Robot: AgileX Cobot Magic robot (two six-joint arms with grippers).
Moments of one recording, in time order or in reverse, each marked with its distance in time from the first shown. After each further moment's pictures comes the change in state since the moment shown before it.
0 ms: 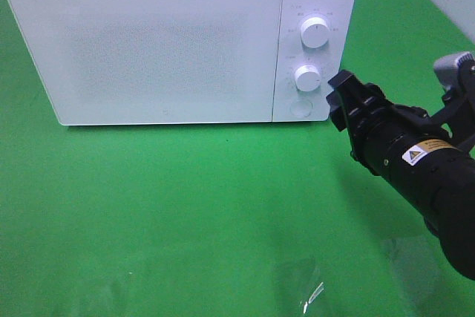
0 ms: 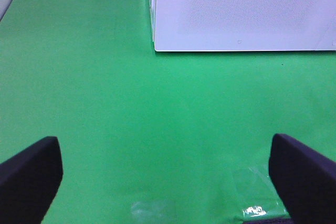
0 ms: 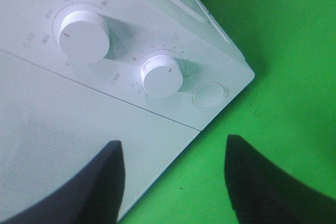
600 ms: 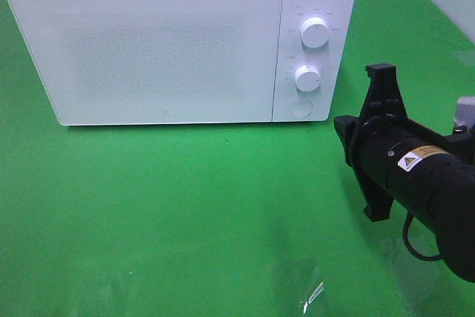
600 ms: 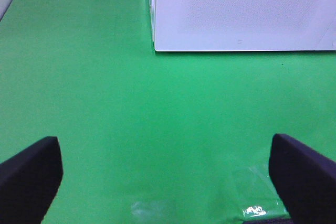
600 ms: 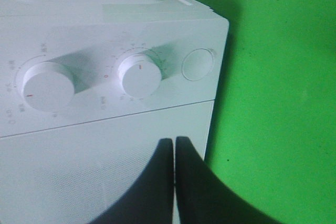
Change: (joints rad) left arm 0.000 0.000 0.000 0.000 0.000 0.000; right arm 0.000 0.021 0.000 -0.001 0.049 0.527
